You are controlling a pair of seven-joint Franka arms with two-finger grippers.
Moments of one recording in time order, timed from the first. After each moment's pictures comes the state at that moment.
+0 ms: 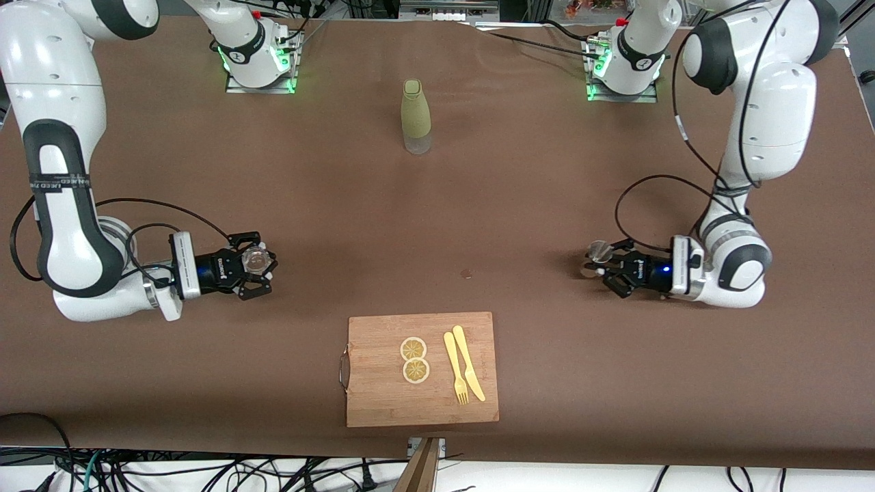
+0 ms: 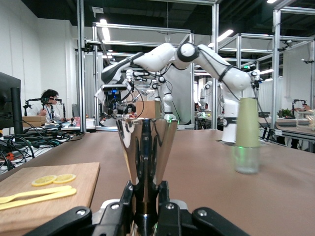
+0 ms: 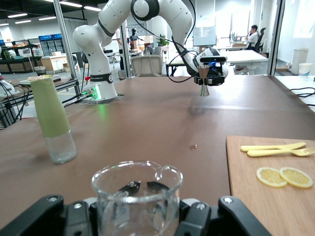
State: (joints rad) left arm 0.05 0.99 0.21 -1.52 -1.42 1.21 2.58; right arm -0.21 0.85 0.14 -1.42 1.01 1.49 -2.26
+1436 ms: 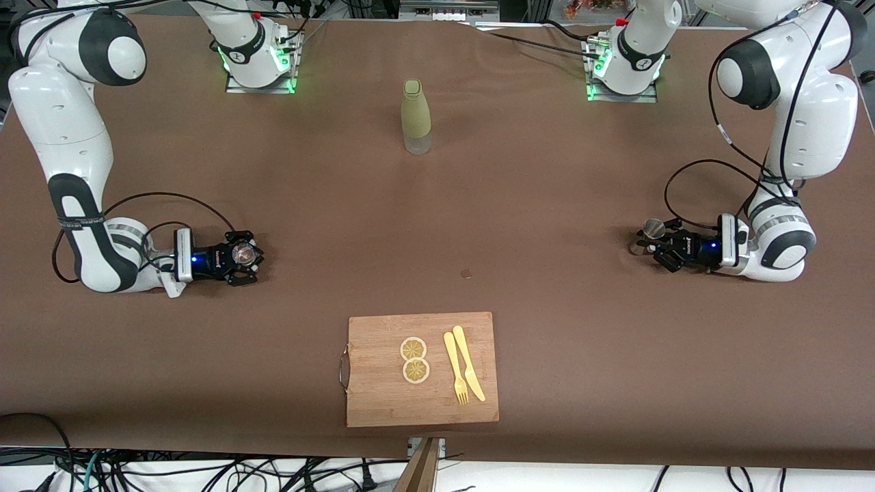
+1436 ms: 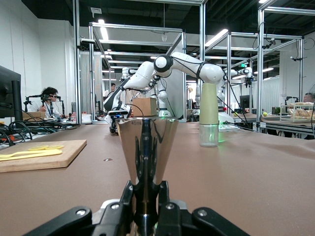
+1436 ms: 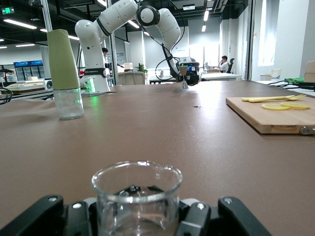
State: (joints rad) left arm 0.23 1.09 0.25 -1.53 -1.23 1.11 2.75; right arm -0.35 1.10 0.11 -1.47 1.02 1.49 -2.55
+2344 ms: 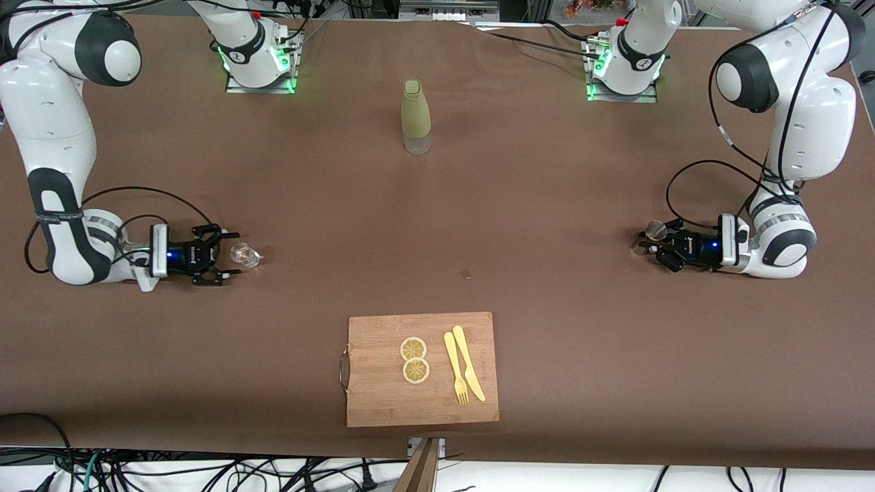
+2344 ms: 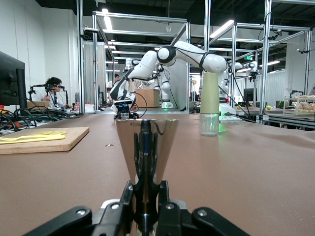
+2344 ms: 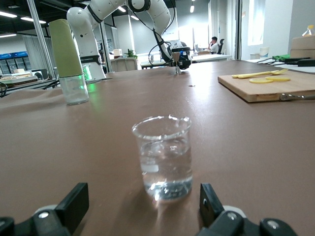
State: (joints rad) left arm 0.23 1.10 0.27 -1.53 -1.22 1.14 2.76; right arm -0.36 1.07 -0.05 -1.47 1.02 1.43 -2.52
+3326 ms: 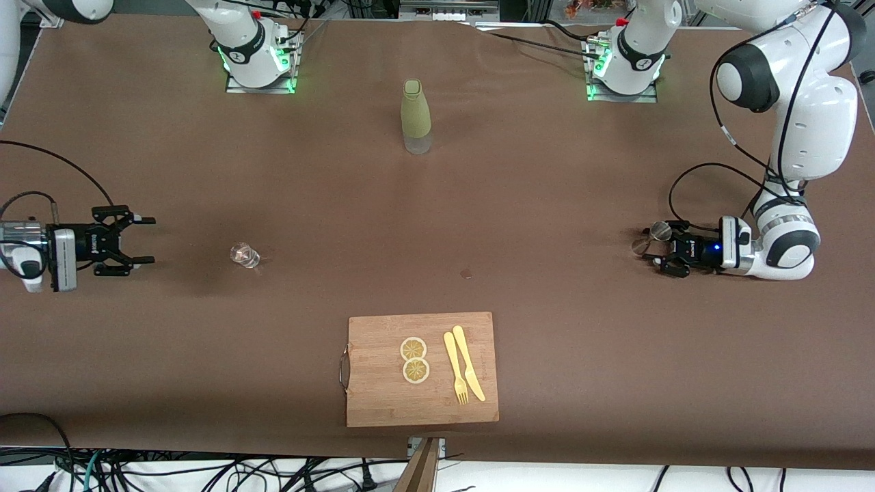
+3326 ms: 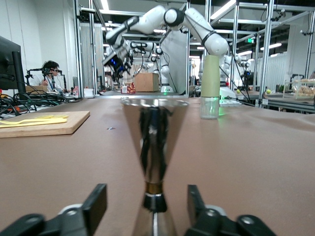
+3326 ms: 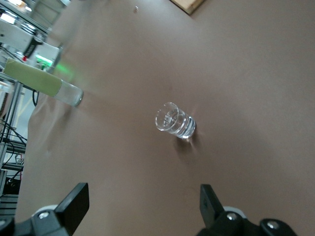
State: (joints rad) left arm 0.23 1.10 0.29 -1.48 -1.20 1.20 2.74; right arm -0.28 0.65 -0.14 -1.43 0.60 1.44 -1.48
